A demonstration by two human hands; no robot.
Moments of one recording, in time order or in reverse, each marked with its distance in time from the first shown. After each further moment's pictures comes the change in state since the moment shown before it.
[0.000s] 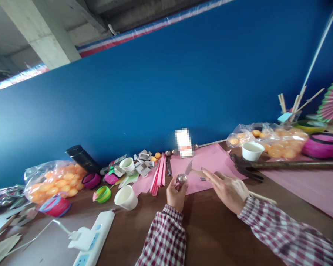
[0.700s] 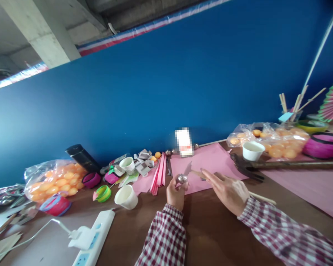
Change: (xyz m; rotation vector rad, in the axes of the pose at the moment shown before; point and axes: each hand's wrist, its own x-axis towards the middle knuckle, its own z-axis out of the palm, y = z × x) left_hand -0.001 0.003 0.001 0.010 -0.039 -0.013; right_hand -0.003 -0.004 0.002 0.002 0.043 -0.010
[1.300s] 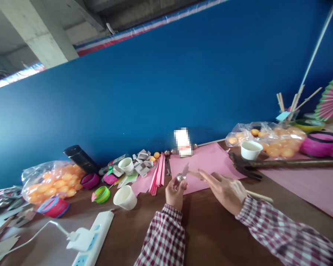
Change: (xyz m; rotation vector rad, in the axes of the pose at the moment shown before) left_hand 0.001 -0.006 -0.002 0.008 -0.010 0.026; right_hand 0.001 -0.001 -0.003 -0.031 -0.013 -0.045
